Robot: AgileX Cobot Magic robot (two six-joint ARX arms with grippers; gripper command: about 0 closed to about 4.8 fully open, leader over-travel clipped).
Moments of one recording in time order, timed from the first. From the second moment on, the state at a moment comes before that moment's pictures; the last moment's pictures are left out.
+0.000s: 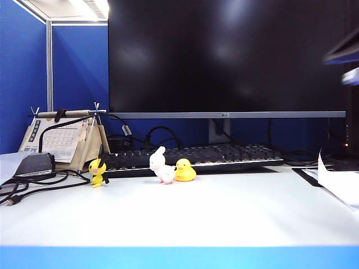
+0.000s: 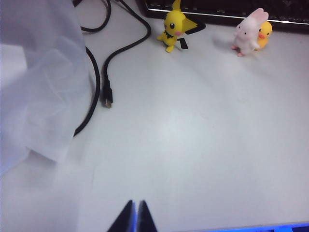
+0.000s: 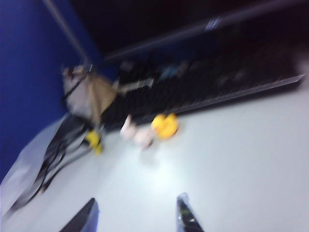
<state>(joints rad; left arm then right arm) -0.77 0.01 0.12 -0.59 -0.45 -0.51 0.45 0.27 0.13 0.06 -0.08 0.44</state>
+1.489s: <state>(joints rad) -0.77 0.01 0.12 -0.59 -0.45 -0.51 0.59 1.91 1.00 0.38 -0.26 0.36</state>
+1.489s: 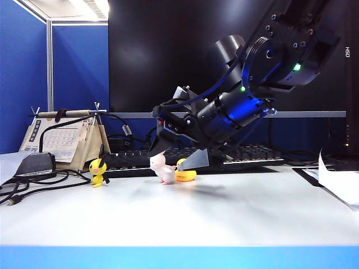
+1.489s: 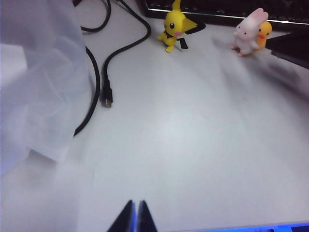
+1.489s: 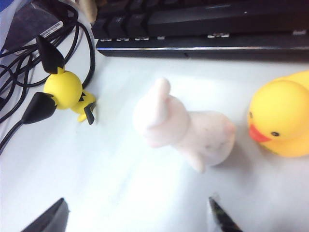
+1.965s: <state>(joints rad) -0.77 0.01 0.12 -0.59 -0.45 -0.51 0.59 2.00 1.03 0.41 -0.29 0.37</state>
